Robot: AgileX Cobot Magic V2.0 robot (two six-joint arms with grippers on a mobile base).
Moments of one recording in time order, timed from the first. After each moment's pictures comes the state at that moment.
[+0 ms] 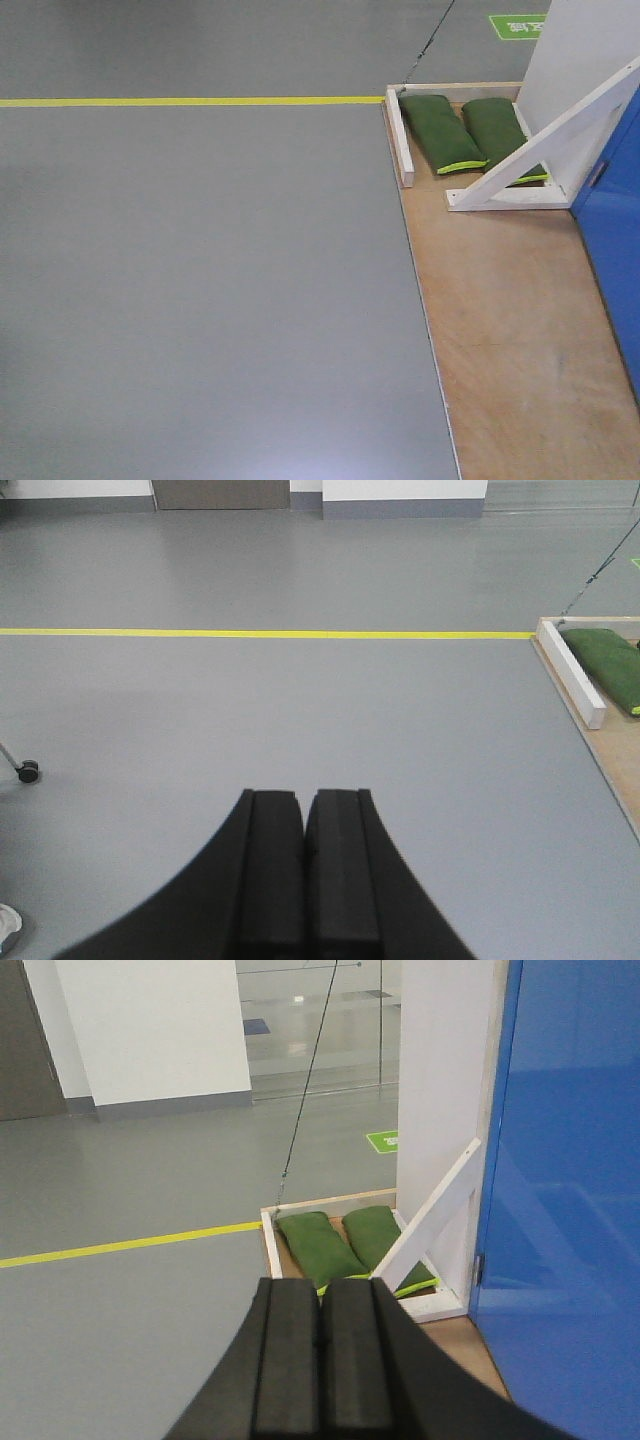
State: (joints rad) left arm 0.13 -0.01 0.03 0.07 0.36 -0.02; right arm -0.12 0.38 -0.42 -0.13 0.31 0.16
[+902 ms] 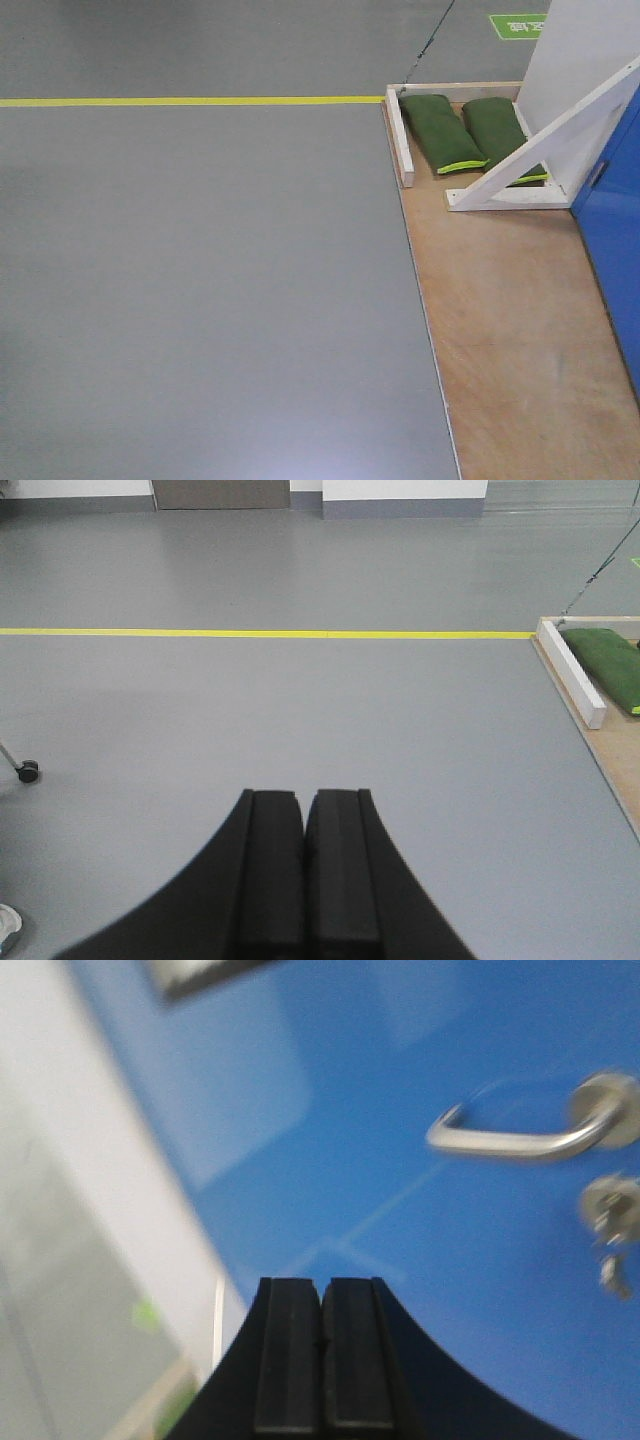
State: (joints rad) left arm 0.13 -0.01 0.03 0.07 0.36 -0.02; right arm -0.88 0.88 -0.82 0.25 0.11 0.16
